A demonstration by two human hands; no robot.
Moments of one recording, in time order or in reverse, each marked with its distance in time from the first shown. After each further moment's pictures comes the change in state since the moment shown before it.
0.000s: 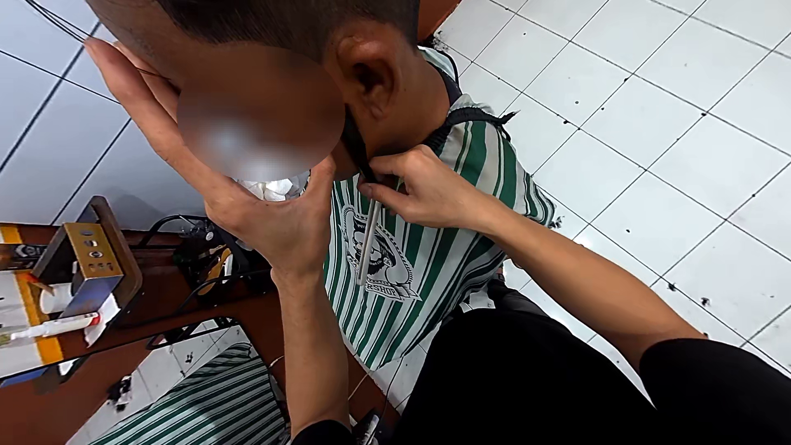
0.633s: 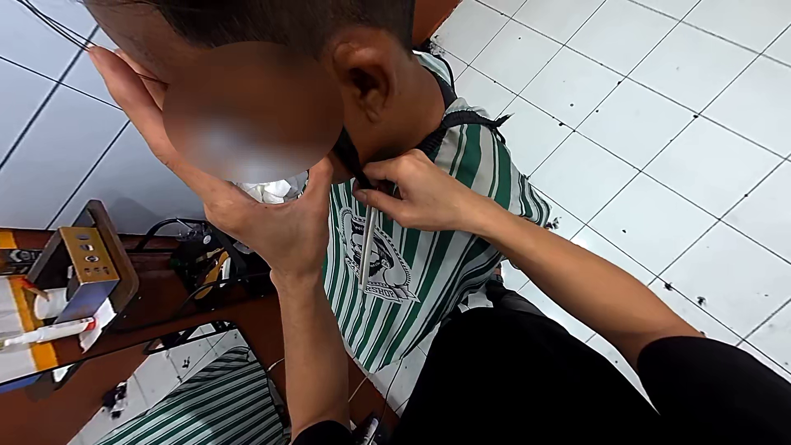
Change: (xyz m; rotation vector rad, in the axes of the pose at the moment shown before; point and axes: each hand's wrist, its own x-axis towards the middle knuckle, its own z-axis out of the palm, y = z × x) left_hand -0.001 0.001 0.002 0.015 -0.001 -0.005; right_hand 0.000 -0.002 -0.001 -0.006 -0.018 -0.012
